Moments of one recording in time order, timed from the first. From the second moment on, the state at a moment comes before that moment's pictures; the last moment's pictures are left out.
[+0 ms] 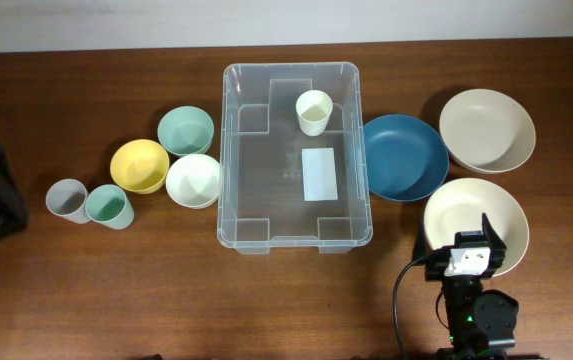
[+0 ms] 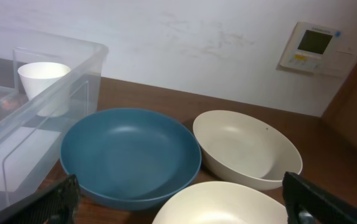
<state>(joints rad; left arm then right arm) 0.29 1.34 2.49 -1.61 0.03 -0.13 0.03 0.01 0.01 -0.07 0.07 -0.20</state>
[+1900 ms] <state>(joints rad) 0.23 1.75 1.29 -0.89 0.09 -0.17 0.03 0.01 0.01 -0.07 0.07 -0.20</state>
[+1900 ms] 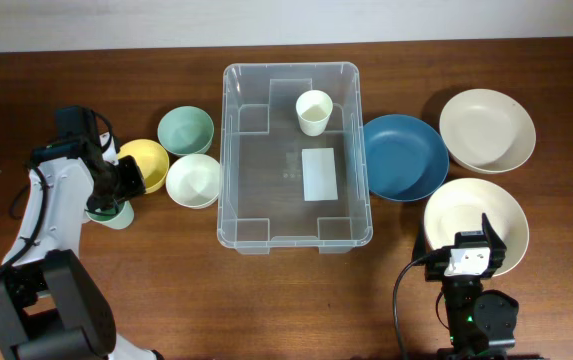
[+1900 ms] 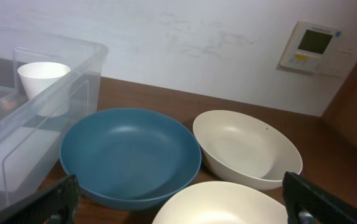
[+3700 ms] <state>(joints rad) 0.02 1.64 1.59 -0.96 0.15 -0.18 0.03 0.01 0.01 -0.07 0.07 -0.20</state>
